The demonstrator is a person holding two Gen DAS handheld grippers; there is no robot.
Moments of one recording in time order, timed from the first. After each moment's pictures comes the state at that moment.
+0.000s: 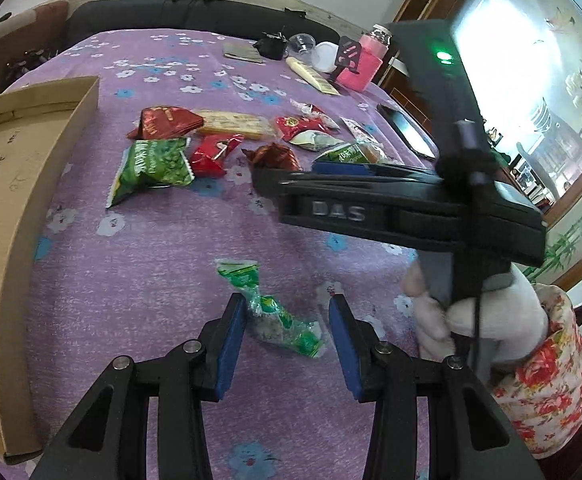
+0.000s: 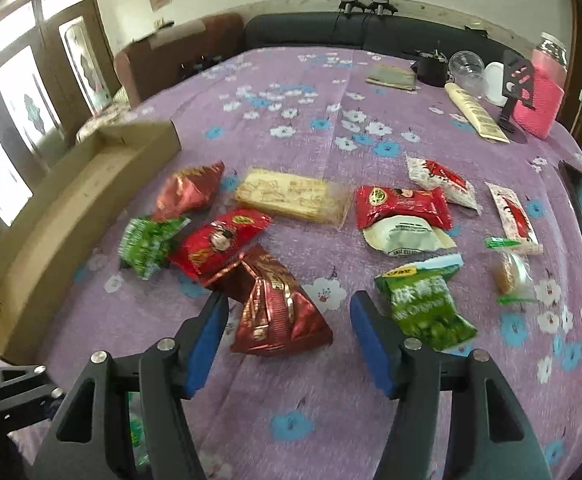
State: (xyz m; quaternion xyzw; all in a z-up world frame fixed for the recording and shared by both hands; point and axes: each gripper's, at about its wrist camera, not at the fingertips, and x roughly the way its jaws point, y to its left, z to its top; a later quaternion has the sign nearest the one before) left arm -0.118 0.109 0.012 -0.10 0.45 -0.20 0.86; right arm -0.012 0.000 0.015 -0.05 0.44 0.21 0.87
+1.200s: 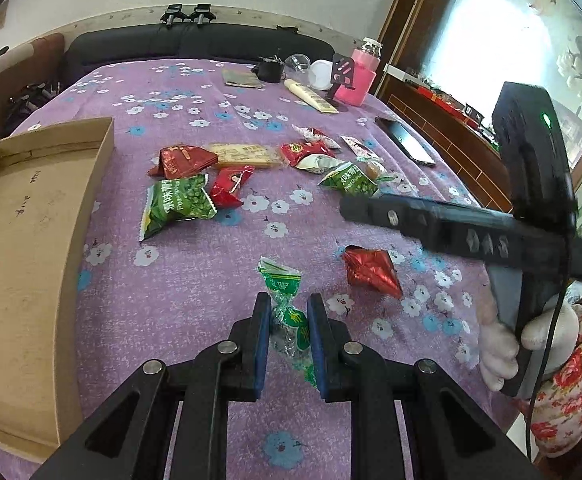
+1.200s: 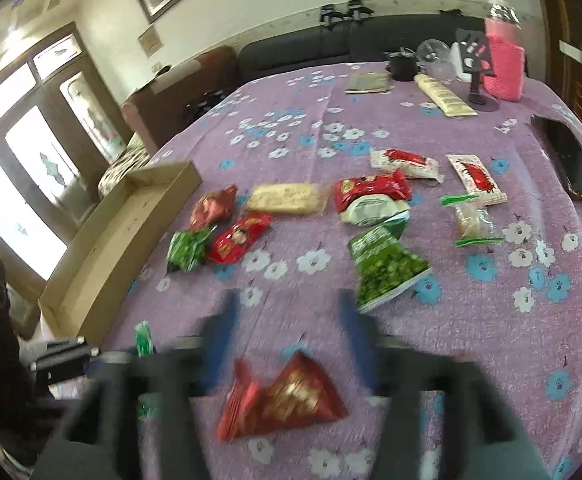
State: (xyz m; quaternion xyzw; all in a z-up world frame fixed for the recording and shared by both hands) left arm -0.128 0.124 0.032 -0.06 0.42 -0.19 0.89; right arm -0.064 -0.049 0.046 0.03 0.42 0.24 0.88
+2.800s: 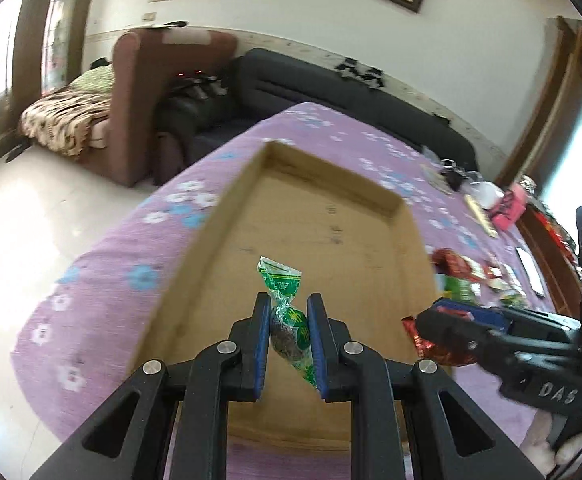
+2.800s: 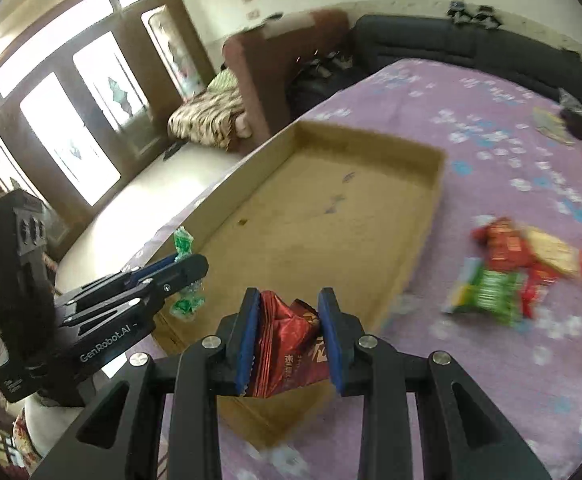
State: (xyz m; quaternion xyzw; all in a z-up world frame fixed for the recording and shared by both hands) left arm -0.159 0.359 0.037 -0.18 0.35 0.05 0.92; right arm -0.091 0.208 0.070 -0.03 0.45 0.37 0.81
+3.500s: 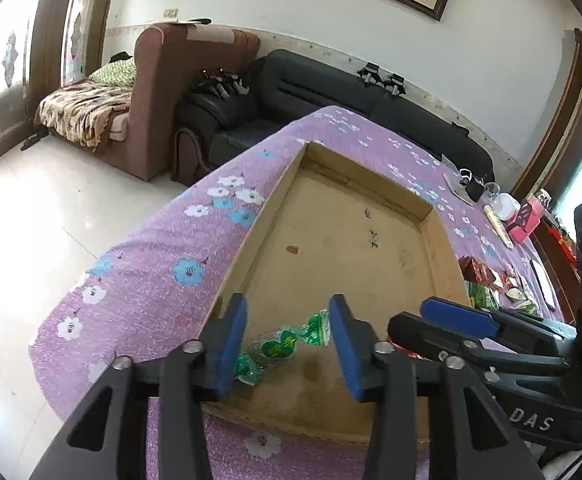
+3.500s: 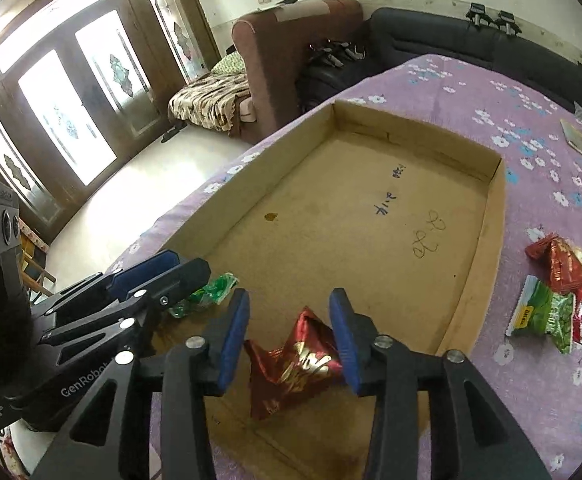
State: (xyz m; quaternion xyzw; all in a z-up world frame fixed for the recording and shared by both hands) left arm -0.168 0.377 0.034 -0.19 0.34 0.08 0.92; right arm -0.101 0.242 0.062 -0.06 0.44 0.37 0.82
